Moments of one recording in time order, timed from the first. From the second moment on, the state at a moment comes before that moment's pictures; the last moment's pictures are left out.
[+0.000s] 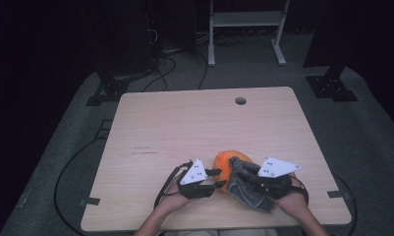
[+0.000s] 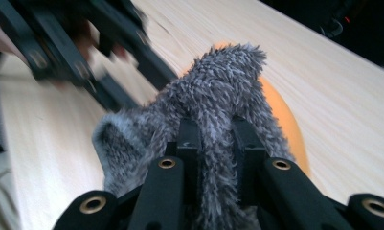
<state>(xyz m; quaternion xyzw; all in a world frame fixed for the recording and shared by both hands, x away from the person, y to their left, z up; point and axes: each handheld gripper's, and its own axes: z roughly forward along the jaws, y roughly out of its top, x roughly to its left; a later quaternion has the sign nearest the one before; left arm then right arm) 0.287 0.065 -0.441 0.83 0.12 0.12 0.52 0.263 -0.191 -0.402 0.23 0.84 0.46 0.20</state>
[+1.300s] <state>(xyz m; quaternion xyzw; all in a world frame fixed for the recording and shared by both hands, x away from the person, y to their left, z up) 0.300 0.073 -0.436 0.80 0.25 0.10 0.53 0.260 -0.200 -0.416 0.22 0.86 0.43 0.15</state>
